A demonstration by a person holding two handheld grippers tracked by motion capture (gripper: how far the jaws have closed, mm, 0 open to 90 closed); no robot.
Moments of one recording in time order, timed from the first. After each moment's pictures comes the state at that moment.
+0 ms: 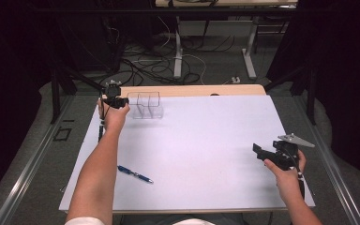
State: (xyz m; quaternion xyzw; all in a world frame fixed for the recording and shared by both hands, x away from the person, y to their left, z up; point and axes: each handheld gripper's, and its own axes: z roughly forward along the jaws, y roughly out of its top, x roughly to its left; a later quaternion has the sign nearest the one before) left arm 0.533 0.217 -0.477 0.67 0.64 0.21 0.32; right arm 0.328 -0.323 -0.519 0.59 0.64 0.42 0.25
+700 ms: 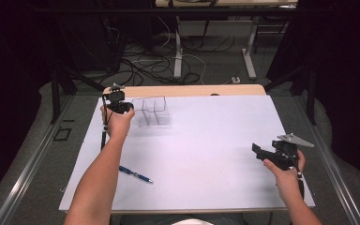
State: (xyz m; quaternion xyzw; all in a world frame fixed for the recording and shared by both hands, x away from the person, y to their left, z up) left arm 0.500 0.191 -0.463 0.65 0.67 0.17 0.31; right arm 0.328 -0.320 -0.519 0.58 0.64 0.43 0.25
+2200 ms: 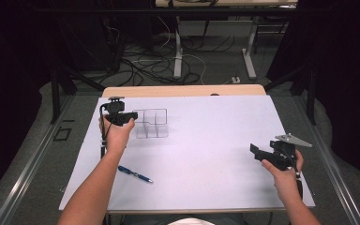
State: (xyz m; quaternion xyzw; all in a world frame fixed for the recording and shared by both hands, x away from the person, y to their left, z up) left arm 0.455 0.193 -0.467 0.66 0.64 0.17 0.35; right arm 0.327 -0.315 -0.518 0.58 0.65 0.43 0.25
